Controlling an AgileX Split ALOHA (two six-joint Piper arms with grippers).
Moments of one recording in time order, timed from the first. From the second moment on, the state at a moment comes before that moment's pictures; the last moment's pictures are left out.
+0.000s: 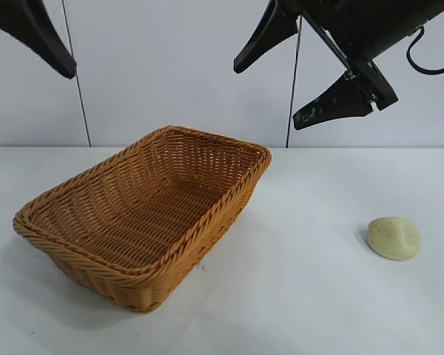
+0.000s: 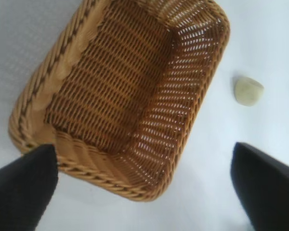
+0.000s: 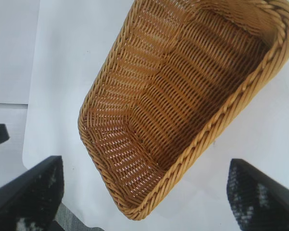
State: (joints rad) left arm -0.21 1.31 -0.94 -0.52 0.77 -0.11; right arm 0.22 1.68 -1.20 0.90 0.83 -0.34
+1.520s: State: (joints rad) left arm -0.43 1.74 -0.83 -0.16 0.41 -1.22; right arm 0.22 1.68 -1.20 0.89 0.83 -0.34
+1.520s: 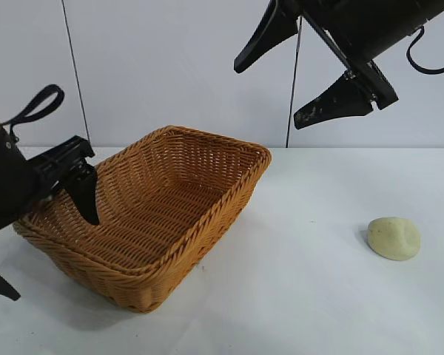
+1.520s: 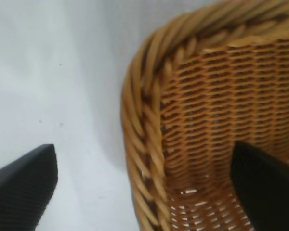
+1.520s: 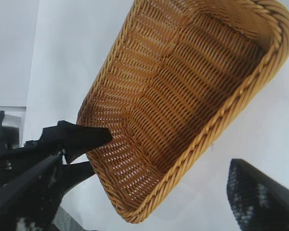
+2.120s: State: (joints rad) left arm -0.43 1.80 -0.83 -0.21 0.39 -1.22; right arm 0.22 1.68 -1.20 0.89 0.82 -0.34
